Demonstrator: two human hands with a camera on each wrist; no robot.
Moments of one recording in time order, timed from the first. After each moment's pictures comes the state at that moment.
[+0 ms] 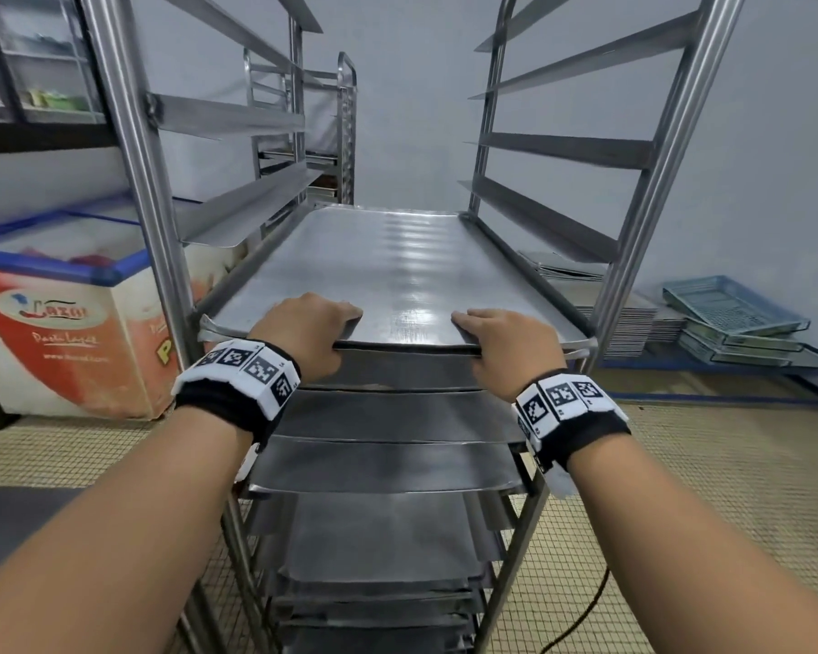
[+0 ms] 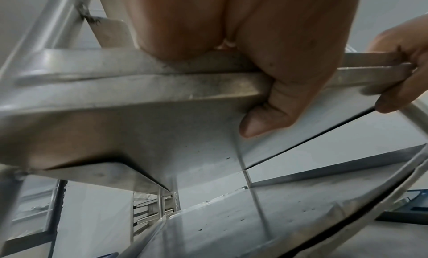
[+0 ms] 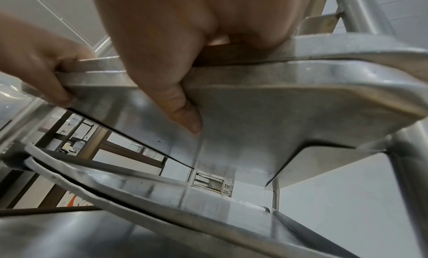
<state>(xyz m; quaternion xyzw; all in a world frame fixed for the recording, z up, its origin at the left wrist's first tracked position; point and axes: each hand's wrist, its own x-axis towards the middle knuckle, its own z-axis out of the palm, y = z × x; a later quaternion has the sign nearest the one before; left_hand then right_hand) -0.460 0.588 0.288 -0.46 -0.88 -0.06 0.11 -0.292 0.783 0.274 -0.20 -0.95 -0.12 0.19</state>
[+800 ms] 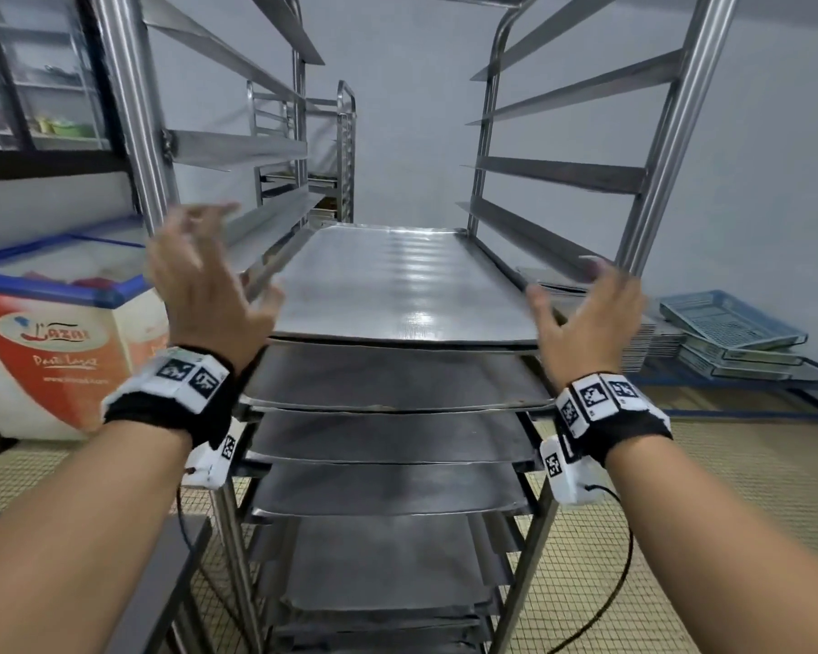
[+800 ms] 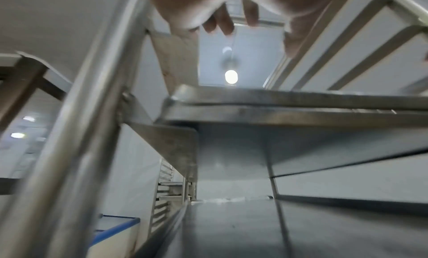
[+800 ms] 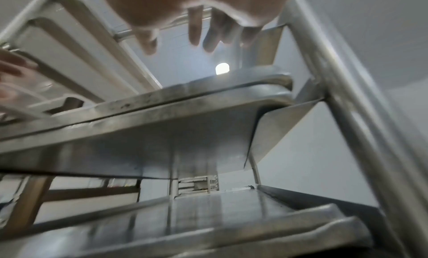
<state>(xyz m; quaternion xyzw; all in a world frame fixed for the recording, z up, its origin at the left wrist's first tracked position) -0.497 0.540 0.300 -0.30 -0.75 -0.39 0.45 -0.272 0.821 0.289 -0.33 -0.76 0.08 0.56</state>
